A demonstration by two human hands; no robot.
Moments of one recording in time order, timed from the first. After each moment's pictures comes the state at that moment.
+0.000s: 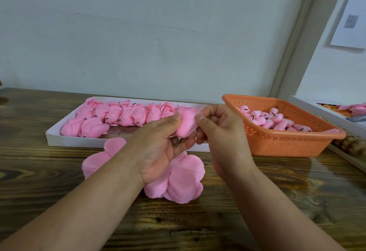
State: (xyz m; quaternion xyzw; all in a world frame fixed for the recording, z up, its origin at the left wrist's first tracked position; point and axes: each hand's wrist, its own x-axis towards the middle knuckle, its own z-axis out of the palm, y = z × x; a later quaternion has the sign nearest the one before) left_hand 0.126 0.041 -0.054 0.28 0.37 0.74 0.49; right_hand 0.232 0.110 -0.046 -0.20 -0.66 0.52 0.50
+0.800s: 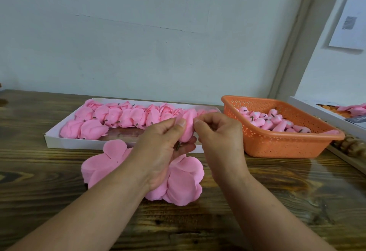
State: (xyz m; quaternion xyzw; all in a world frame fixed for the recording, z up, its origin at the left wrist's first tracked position) left_hand 0.135 0.046 -0.063 0.34 0.45 0.73 0.40; right_hand 0.228 0.107 -0.050 -0.26 -0.70 0.42 0.53
